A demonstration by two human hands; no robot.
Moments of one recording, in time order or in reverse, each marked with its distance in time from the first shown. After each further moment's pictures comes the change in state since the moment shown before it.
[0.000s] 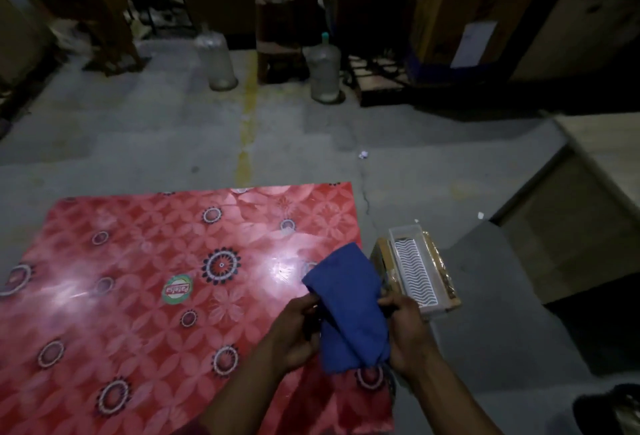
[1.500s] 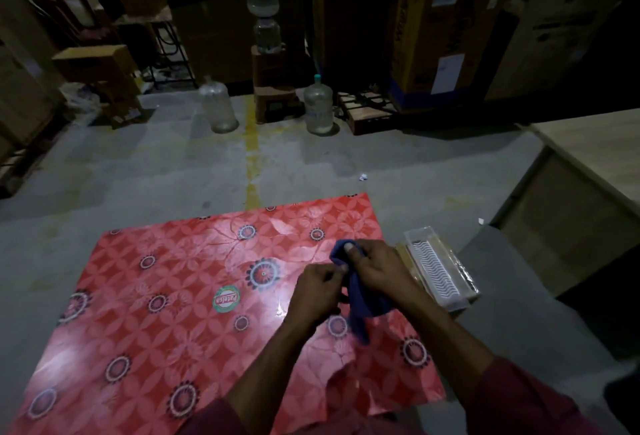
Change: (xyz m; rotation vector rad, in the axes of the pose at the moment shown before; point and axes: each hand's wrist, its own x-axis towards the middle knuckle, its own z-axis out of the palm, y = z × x) left_hand -0.098 0.055 -0.022 0.978 0.190 0.536; right_hand -0.043 0.025 0.148 -1.543 0.185 -0.779
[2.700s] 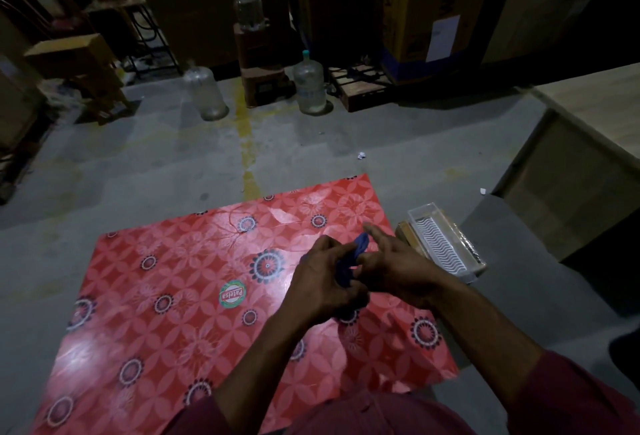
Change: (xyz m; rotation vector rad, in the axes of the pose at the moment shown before) left_hand -0.005 0.022 -0.025 0.547 -0.060 0.463; right_hand -0.017 -0.003 -0.014 0.983 -0.363 0.411
